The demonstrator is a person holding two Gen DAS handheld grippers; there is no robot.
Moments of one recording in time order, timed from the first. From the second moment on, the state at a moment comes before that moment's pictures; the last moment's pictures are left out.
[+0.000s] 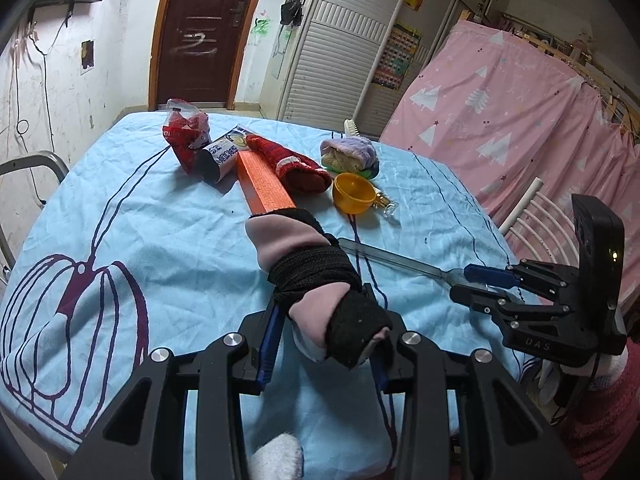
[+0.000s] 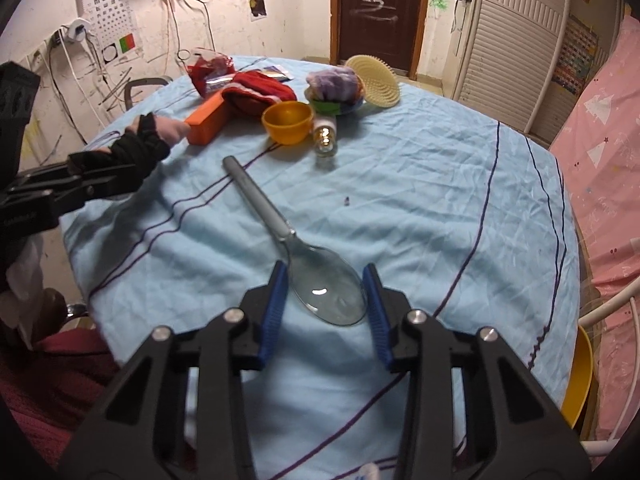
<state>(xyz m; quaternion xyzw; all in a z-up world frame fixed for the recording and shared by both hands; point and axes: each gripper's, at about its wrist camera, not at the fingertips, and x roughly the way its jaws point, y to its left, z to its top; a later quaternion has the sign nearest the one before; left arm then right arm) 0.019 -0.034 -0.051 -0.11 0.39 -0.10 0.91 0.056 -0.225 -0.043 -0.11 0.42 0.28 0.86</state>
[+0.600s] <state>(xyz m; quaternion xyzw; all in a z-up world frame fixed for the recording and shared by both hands) 0.002 -0.076 -0.022 -0.06 0.36 -0.11 0.92 0.040 -0.280 -0.014 -0.02 0.37 0.25 0.90</state>
